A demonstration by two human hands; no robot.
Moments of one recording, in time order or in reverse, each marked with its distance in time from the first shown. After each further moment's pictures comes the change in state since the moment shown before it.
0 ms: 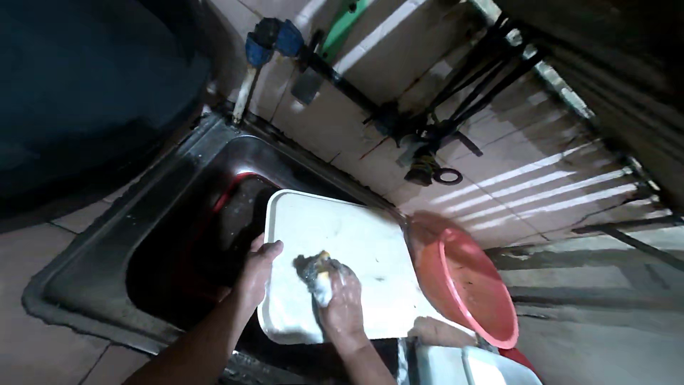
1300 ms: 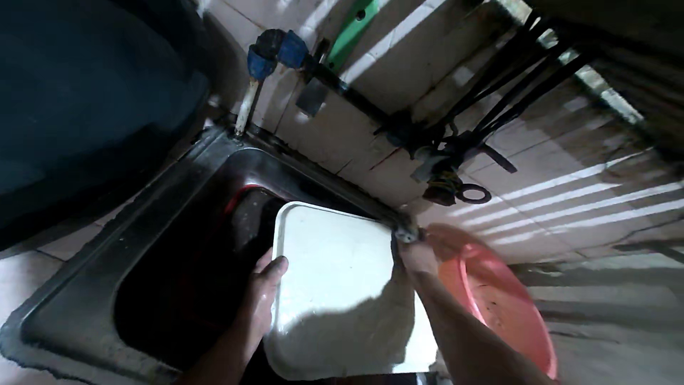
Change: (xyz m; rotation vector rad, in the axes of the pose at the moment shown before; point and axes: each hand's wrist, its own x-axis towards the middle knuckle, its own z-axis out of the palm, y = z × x) left_hand -0.004 -0.001 0.004 -0.105 -0.050 0.116; right_hand 0.144 0.139 -0.038 -0.146 -0.133 0.651
